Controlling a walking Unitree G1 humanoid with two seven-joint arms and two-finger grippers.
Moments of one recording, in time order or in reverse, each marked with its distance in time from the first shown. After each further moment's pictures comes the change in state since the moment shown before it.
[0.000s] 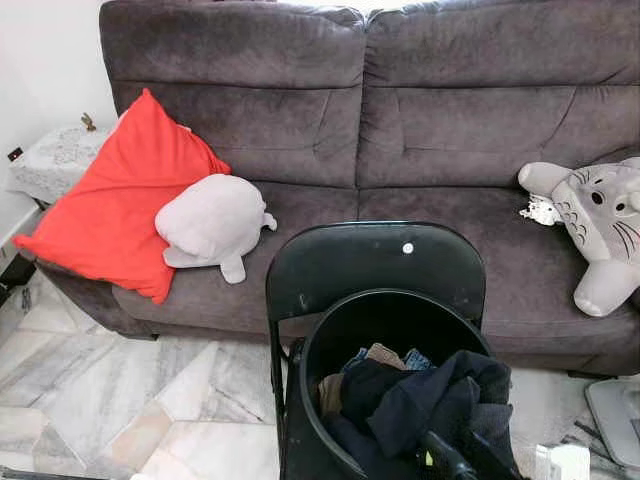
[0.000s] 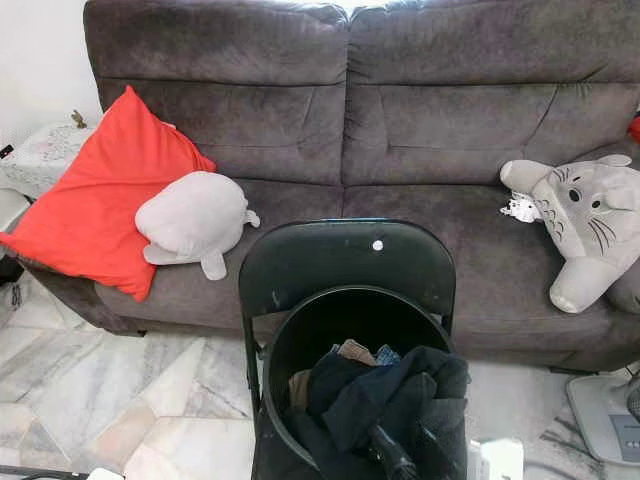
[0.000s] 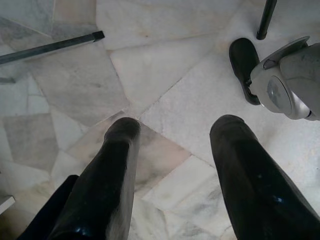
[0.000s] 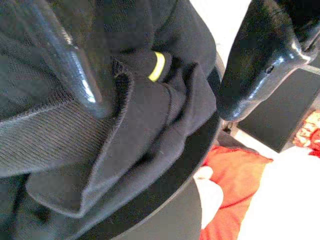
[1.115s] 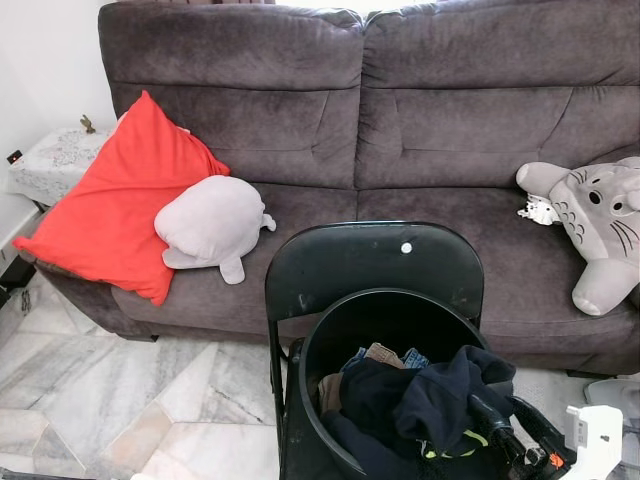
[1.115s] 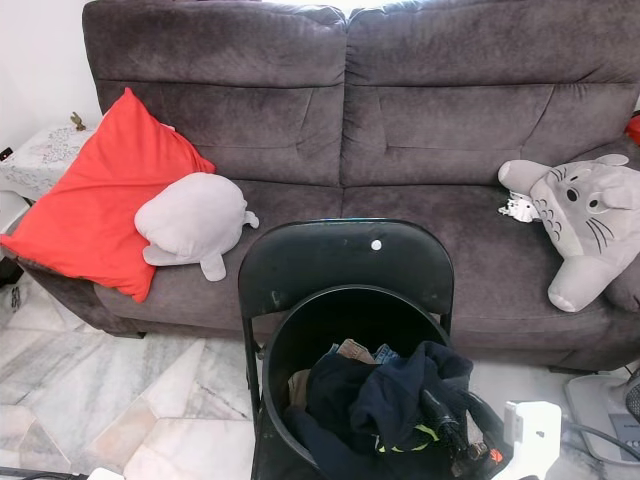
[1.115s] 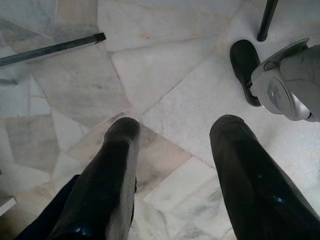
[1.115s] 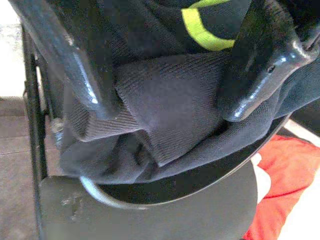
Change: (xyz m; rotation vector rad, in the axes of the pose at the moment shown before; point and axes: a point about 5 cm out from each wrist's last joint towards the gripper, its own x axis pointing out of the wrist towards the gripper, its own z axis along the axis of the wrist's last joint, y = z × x) left arm 0.000 0.000 0.001 -0.002 -0.003 0.003; right arm 0.016 -0.055 0.034 -0.143 -0.070 -0.112
